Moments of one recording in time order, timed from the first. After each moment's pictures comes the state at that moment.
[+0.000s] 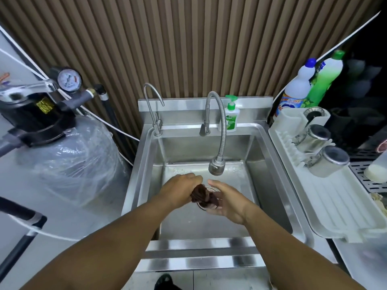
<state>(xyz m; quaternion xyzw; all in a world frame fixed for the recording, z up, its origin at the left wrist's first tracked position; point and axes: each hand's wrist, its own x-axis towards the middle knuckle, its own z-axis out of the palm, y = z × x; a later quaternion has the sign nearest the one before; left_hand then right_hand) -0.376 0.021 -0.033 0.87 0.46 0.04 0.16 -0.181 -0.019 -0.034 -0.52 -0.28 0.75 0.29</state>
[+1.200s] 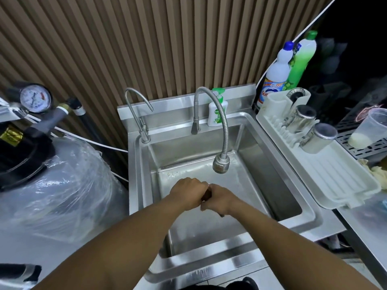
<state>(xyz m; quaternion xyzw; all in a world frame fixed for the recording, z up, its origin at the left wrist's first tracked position) -0.377 0.052 -0.040 0.91 0.38 -0.14 0.08 -0.245 0.000 -0.047 -0.70 -0.54 0.46 0.06</state>
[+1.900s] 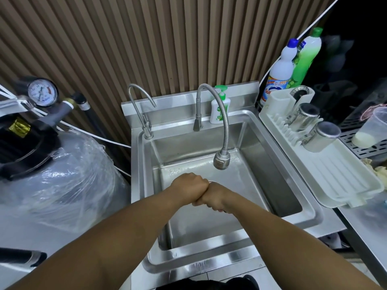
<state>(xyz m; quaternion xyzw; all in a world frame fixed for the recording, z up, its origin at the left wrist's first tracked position) -0.372 0.048 -0.022 0.93 0.32 -0.19 0.00 -0.255 0.004 -0.042 -0.70 -0.47 0.54 0.04</state>
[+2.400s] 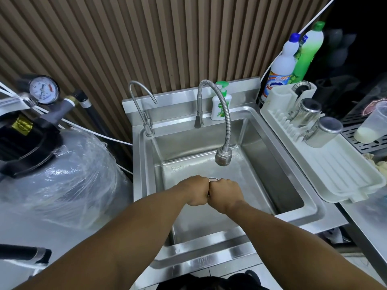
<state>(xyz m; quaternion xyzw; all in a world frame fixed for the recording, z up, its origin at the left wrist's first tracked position) -0.367 0.041 -0.031 0.86 0.42 -0.19 0.22 -0.251 -0.016 -0.055 -0.70 -0.71 0.11 -0.03</state>
